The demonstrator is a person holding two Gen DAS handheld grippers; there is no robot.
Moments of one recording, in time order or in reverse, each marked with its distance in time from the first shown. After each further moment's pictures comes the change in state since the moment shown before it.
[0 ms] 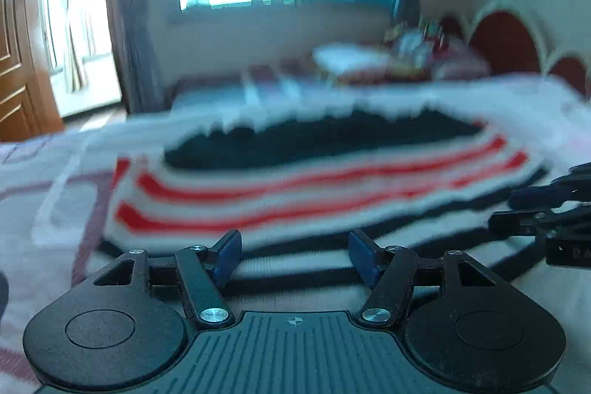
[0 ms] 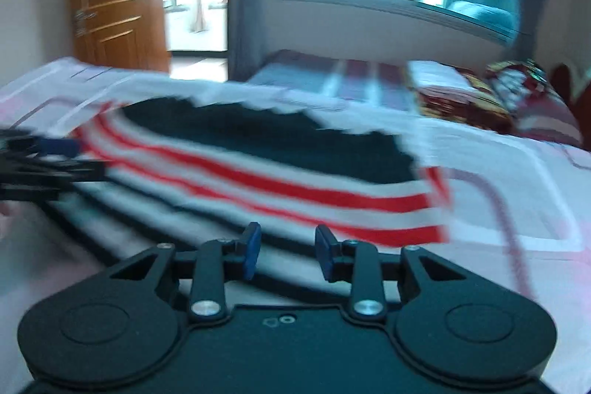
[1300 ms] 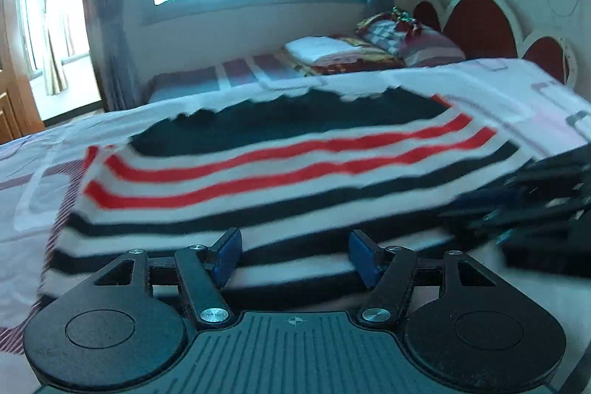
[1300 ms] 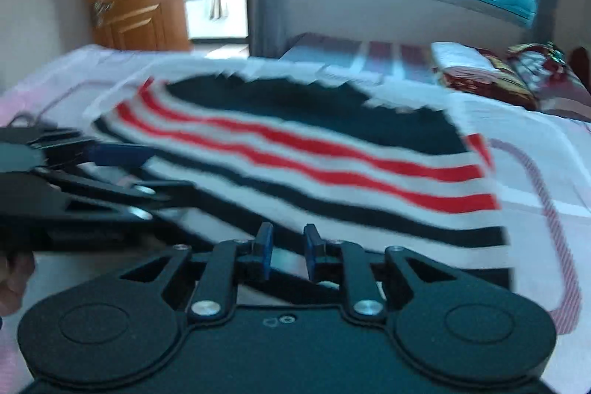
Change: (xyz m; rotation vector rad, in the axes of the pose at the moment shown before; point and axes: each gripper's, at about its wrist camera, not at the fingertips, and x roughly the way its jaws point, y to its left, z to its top) left arm -0.027 -0.023 -0.020 0.045 -0.014 -0.060; right arm -0.015 0.027 -0.014 -0.009 0.030 0.059
